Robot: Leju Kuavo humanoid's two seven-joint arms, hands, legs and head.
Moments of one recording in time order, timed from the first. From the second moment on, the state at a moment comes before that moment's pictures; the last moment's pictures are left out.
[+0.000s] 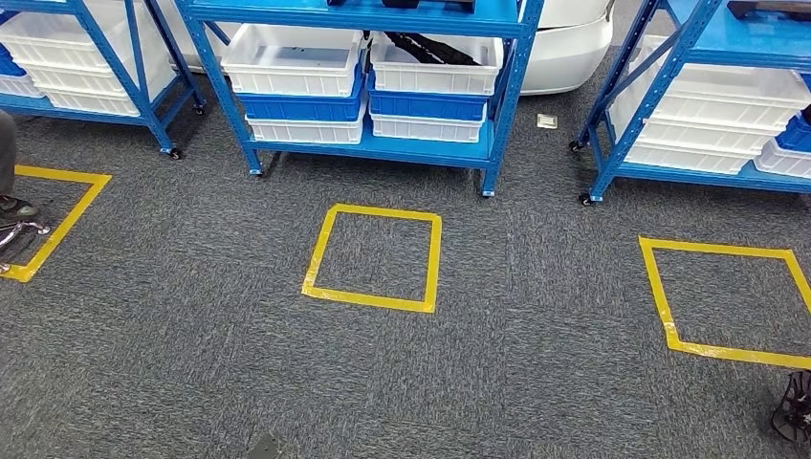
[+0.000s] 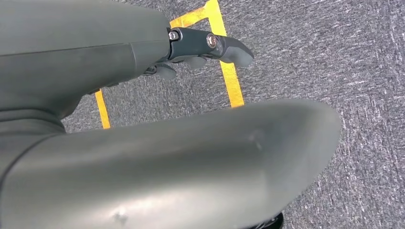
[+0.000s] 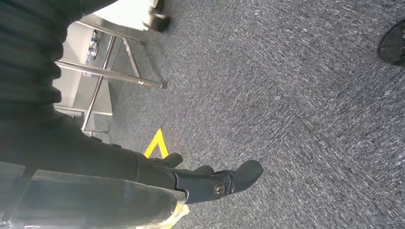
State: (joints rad) left arm -0.16 -0.14 0.64 -0.20 -0.98 0.07 -0.09; right arm -0.04 0.02 -0.30 -0.18 0.83 0.08 0.29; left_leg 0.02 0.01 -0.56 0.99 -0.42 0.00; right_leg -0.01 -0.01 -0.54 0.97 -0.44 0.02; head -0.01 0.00
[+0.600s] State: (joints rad) left arm -0.15 -0.16 0.64 -0.20 -0.99 0.16 -0.14; right arm -0.03 0.03 -0.31 -0.18 0.83 0.08 0.30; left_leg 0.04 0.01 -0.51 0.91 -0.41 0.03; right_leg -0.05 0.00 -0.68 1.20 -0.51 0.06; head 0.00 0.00
